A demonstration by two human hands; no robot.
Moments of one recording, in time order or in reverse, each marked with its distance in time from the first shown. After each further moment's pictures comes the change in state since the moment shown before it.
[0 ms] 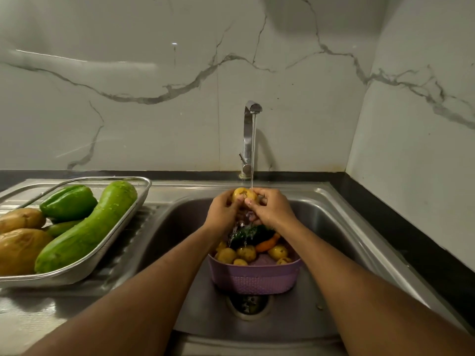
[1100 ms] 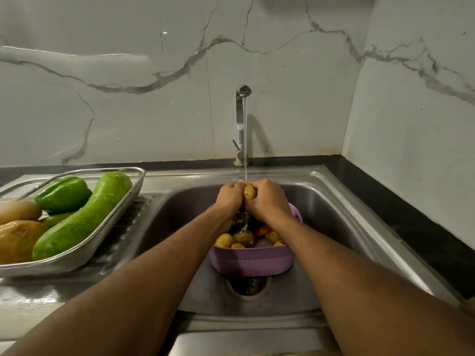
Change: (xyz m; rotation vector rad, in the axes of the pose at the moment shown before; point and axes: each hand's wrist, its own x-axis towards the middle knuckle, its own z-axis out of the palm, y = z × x) left_hand -0.005 0.019 0.032 -0.076 0.038 -0.290; right_hand -0.017 0.009 0.007 -0.367 0.117 -0.123
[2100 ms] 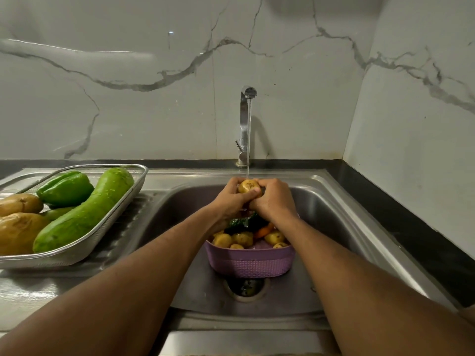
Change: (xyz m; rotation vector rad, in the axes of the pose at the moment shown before) left_hand -0.001 0.000 -0.011 -0.093 -0.225 0.033; right_hand -0.004 0.000 -0.016 0.066 0.018 0.011
